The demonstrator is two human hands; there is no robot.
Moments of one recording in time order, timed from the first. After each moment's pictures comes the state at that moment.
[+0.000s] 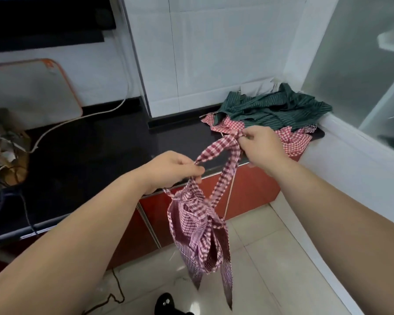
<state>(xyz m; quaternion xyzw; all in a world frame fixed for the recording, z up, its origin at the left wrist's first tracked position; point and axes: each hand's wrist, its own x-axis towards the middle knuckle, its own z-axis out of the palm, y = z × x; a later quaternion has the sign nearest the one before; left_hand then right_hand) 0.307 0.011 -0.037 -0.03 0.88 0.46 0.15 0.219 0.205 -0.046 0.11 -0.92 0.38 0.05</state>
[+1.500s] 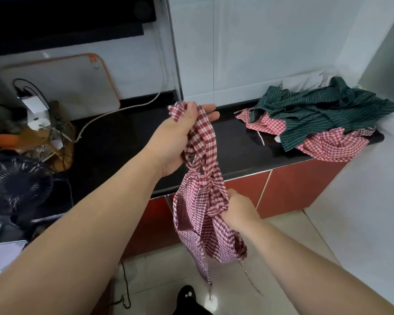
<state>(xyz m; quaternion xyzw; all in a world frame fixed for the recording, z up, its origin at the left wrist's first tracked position) 0.301 -0.030 -0.011 -0.08 0.69 0.72 -0.06 0.272 0.114 -0.174 0.17 -0.93 0.27 -0.20</state>
